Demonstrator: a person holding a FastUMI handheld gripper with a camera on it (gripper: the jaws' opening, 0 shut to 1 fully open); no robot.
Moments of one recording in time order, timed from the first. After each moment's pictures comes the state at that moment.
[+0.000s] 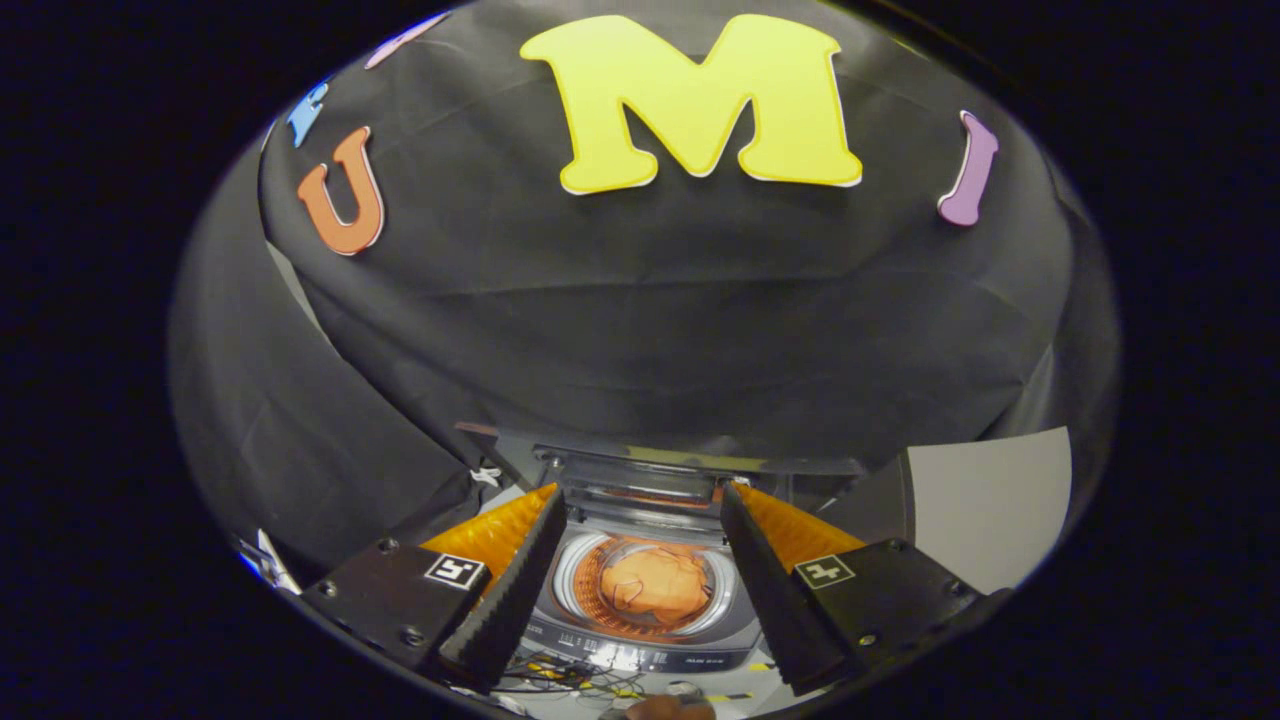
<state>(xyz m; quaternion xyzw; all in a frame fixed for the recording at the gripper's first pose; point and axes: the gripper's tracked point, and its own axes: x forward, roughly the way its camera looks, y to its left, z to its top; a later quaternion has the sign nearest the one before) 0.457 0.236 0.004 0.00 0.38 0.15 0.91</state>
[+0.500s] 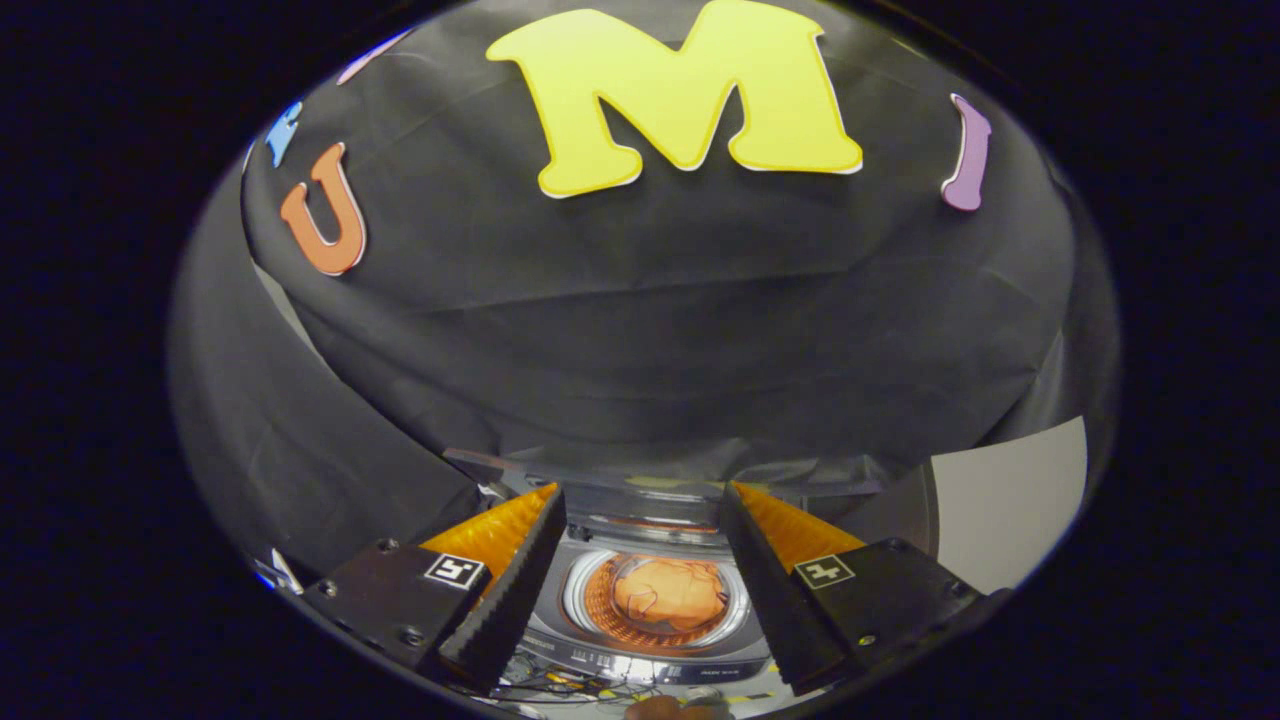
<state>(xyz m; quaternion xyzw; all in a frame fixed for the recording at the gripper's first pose) 0.494 0.243 -0.007 0.03 0.38 0.15 0.91</state>
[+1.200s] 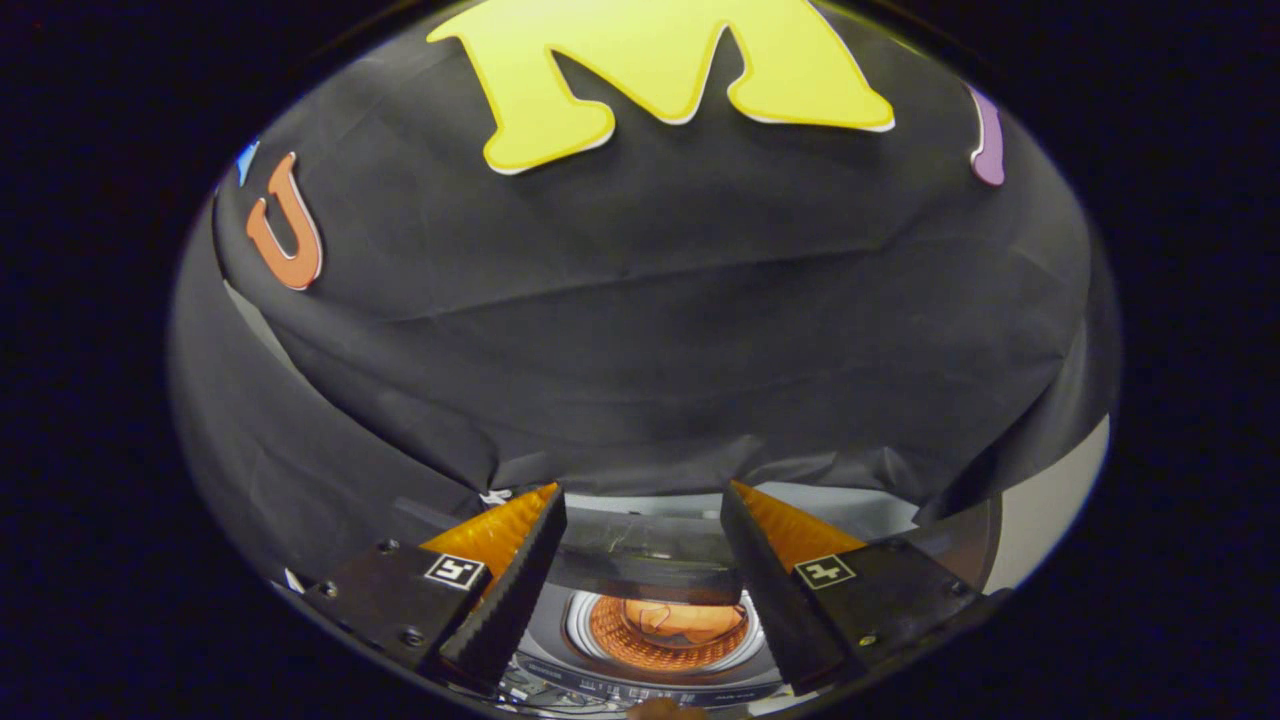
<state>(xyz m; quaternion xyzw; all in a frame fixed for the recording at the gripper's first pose) 0.566 0.266 -0.055 0.05 0.41 0.15 0.90</state>
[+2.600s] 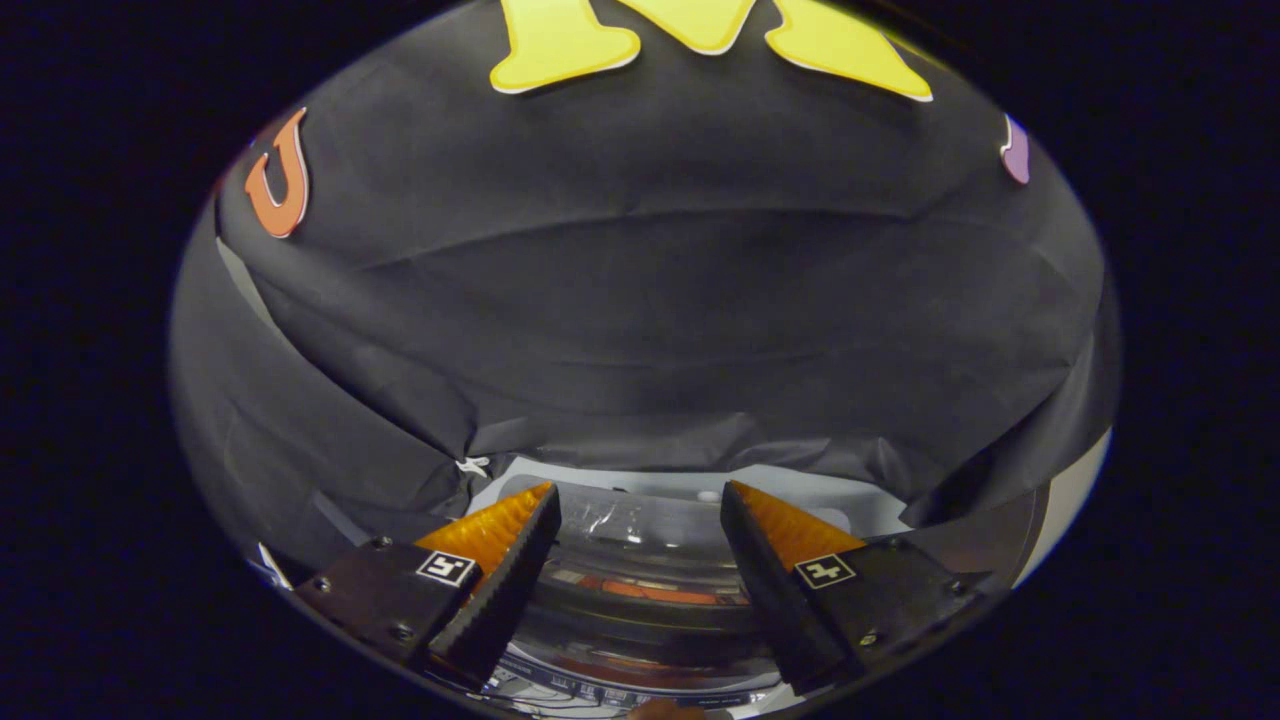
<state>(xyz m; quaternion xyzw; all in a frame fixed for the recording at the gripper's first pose) 0.577 0.283 -0.092 0.00 0.44 0.15 0.89</state>
